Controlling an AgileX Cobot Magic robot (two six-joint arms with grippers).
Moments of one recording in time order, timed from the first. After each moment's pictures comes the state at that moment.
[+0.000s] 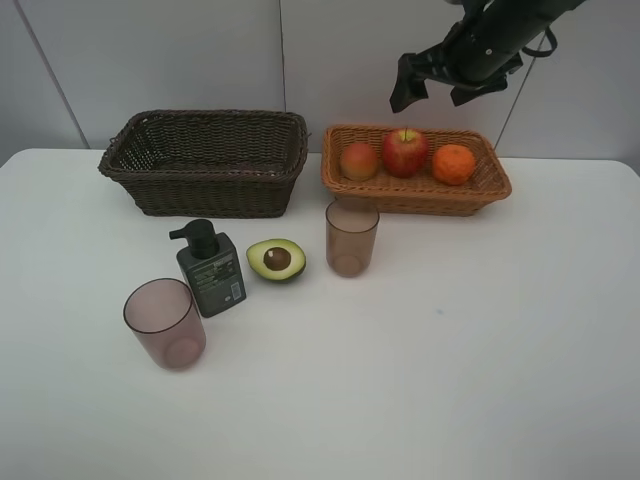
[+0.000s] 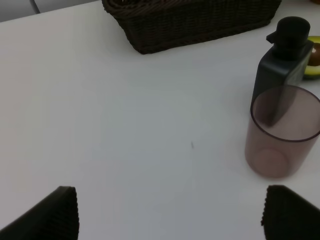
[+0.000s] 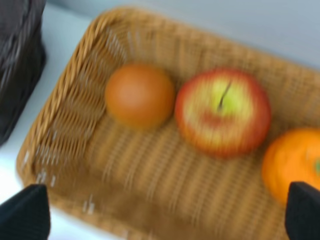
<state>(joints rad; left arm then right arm) -0.10 -0.01 -0.42 -0.10 1.07 0.14 0.23 1.92 -1.63 0.17 0.77 -0.30</state>
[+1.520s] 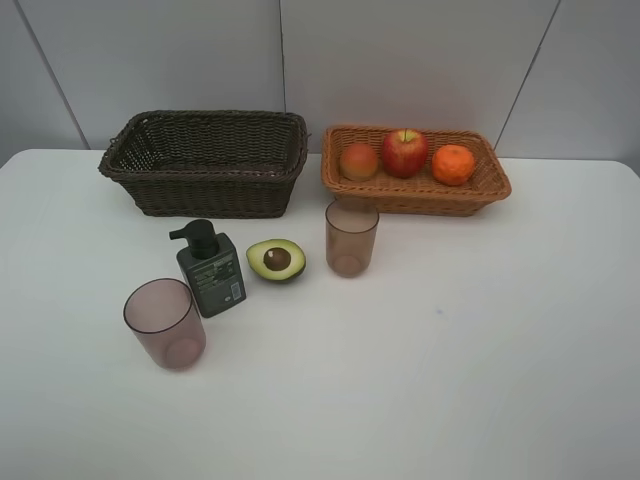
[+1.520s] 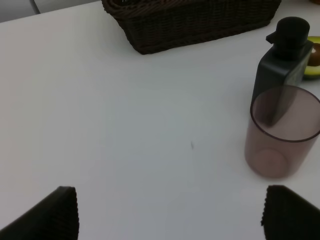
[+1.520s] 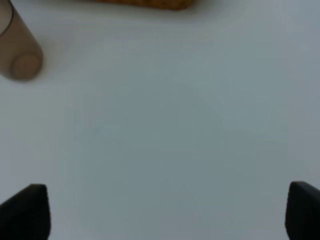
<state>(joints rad) -0.10 -0.01 -0.42 -0.10 1.07 0.14 0.03 0.54 -0.64 0.06 0.99 -0.13</state>
